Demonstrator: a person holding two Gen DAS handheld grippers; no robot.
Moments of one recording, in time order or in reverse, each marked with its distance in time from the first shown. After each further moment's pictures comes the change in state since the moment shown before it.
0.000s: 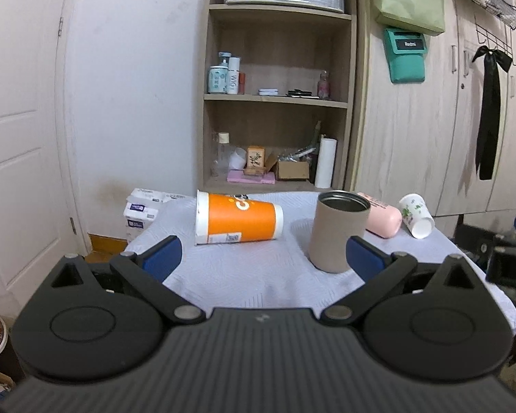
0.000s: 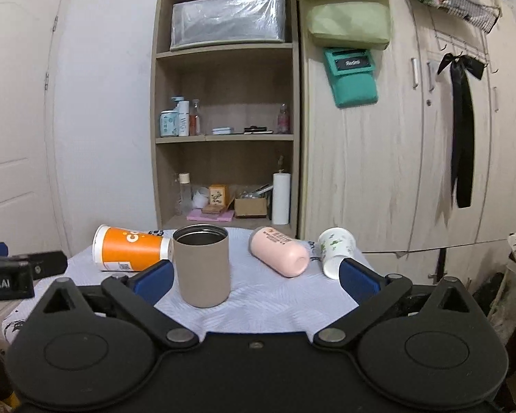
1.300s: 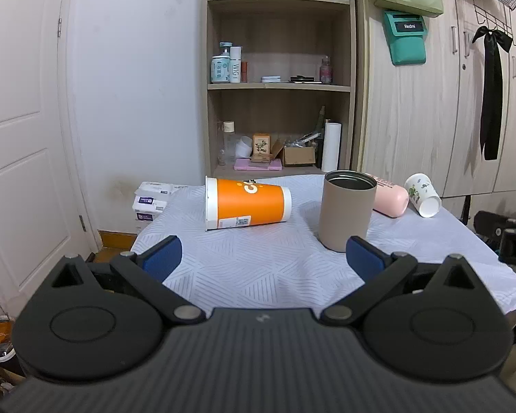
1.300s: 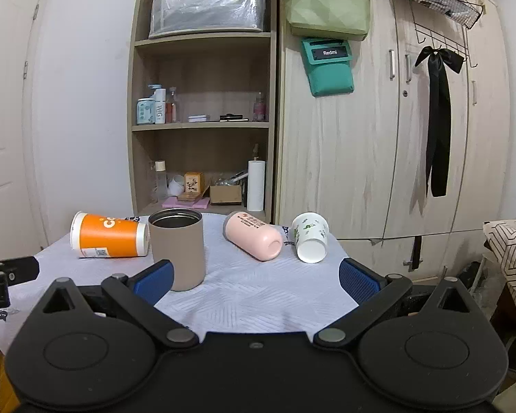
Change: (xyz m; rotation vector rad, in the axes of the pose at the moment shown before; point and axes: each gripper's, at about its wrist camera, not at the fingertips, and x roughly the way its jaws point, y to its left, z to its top) left arm -0.004 -0.001 -0.008 0.041 0.037 0.032; right arm -0.006 -0.003 -0.007 0.002 0.045 -0.089
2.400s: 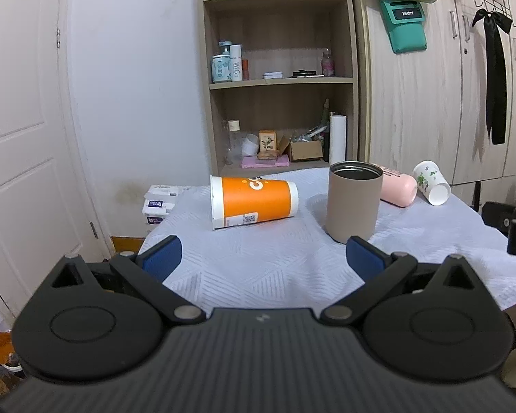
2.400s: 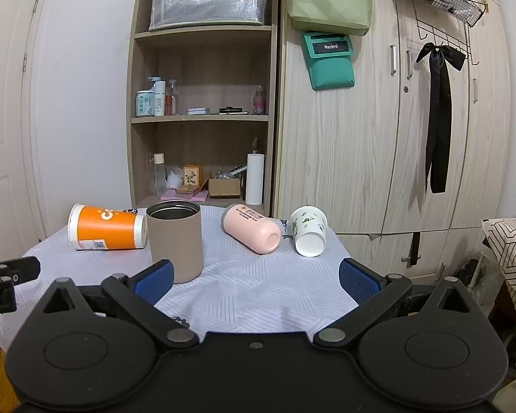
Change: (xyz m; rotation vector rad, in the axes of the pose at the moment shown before) left arm 0.004 -0.010 -0.005 0.053 0.004 0.044; right arm 0.003 0.001 -0.001 -0.012 0.026 -0.003
